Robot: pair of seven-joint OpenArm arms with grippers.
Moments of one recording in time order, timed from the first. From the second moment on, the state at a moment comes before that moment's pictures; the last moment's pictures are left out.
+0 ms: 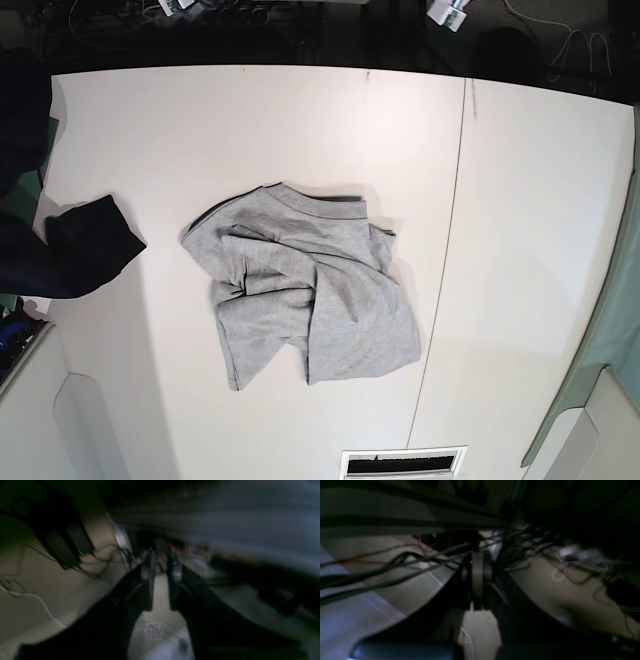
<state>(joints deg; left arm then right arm) 35.1 -12.0 -2.9 68.4 -18.9 -38.6 18.5 -31.3 13.7 -5.0 51.4 -0.5 29.9 2.9</state>
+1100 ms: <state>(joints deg) 20.4 -14.3 3.9 101.2 -22.4 -28.3 28.5 -4.6 2.3 -3.0 87.5 10.8 23.3 -12.7</state>
